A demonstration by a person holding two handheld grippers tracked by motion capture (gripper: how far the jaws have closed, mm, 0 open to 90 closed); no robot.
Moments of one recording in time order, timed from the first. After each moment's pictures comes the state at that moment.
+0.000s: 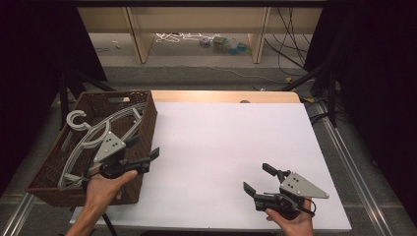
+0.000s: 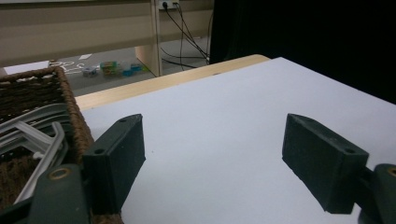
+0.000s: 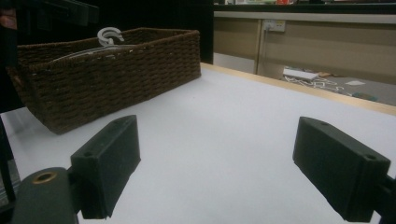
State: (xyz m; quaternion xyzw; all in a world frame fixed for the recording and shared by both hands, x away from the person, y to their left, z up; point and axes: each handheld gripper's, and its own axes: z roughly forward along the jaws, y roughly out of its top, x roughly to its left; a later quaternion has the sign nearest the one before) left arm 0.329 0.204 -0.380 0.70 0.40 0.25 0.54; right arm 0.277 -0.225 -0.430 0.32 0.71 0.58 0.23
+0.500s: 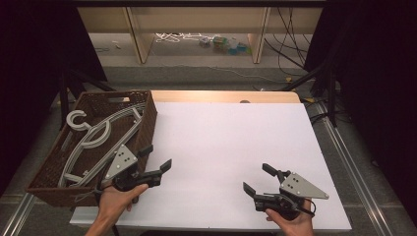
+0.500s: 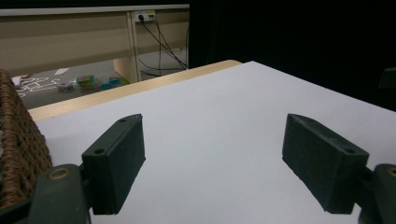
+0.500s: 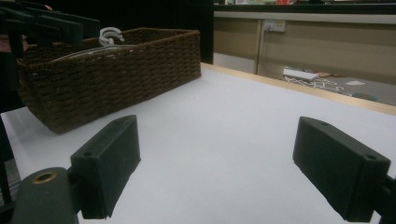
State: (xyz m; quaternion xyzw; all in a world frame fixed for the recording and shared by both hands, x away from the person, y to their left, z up) left arm 0.312 0.182 -0.405 0.71 0.35 0.24 0.56; right arm 0.277 -0.225 -0.430 0.32 0.71 0.58 0.23
